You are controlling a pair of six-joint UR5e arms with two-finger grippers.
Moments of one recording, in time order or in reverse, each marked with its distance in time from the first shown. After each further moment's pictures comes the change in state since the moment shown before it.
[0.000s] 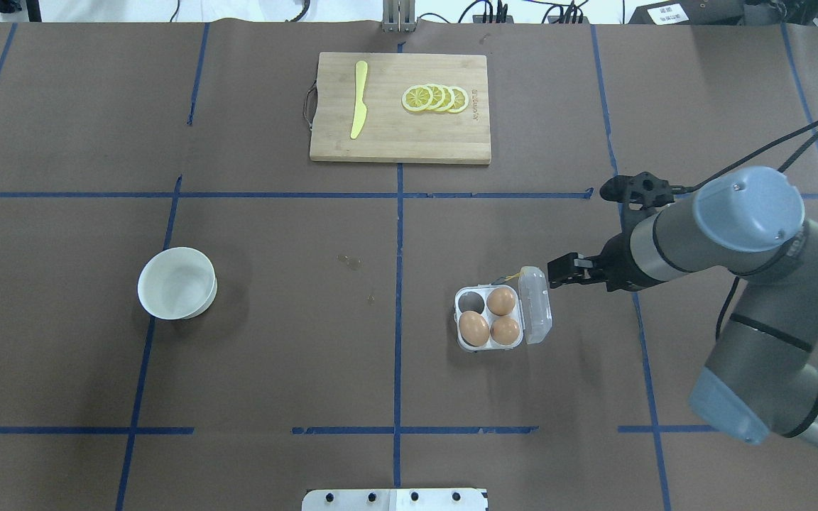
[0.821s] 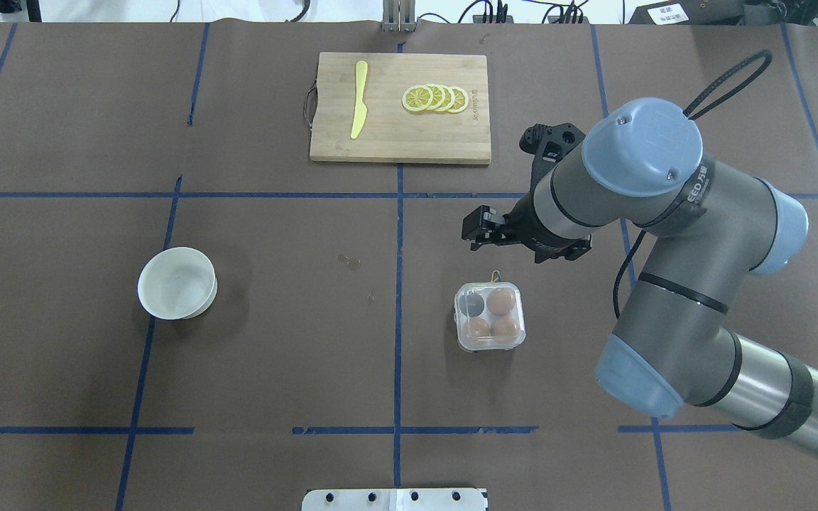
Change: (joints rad) left arm 0.000 -0.007 0.003 0.001 -0.001 0.001; right arm 0.046 0.254 0.014 -0.329 0.001 0.043
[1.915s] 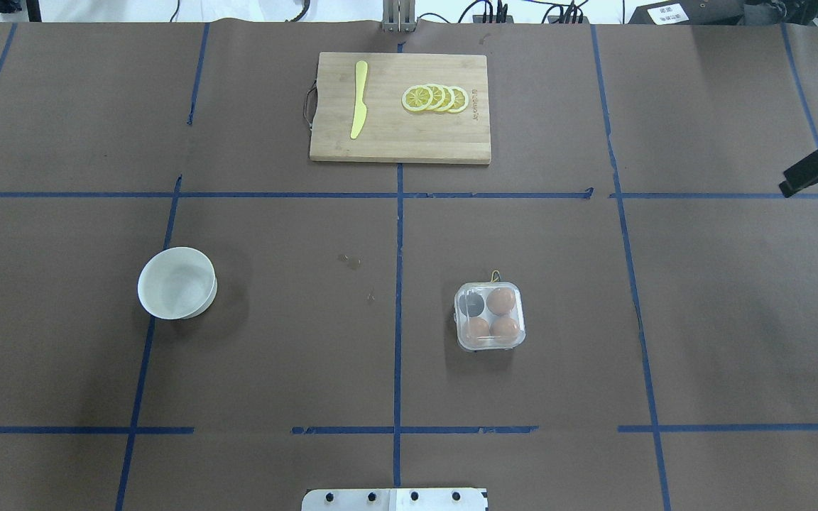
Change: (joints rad) left arm 0.000 0.006 0.009 -0.003 0.001 0.002; right arm 0.610 -0.436 -0.051 -0.064 0.244 -1.136
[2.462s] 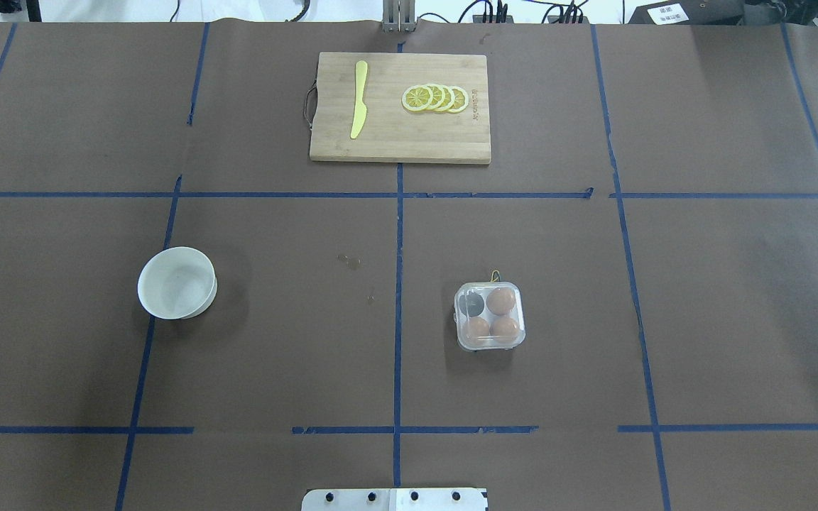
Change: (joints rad) left arm 0.000 0.000 -0.003 0.000 0.002 0.002; right arm 0.229 -0.254 -0.024 0.010 0.011 -0.173
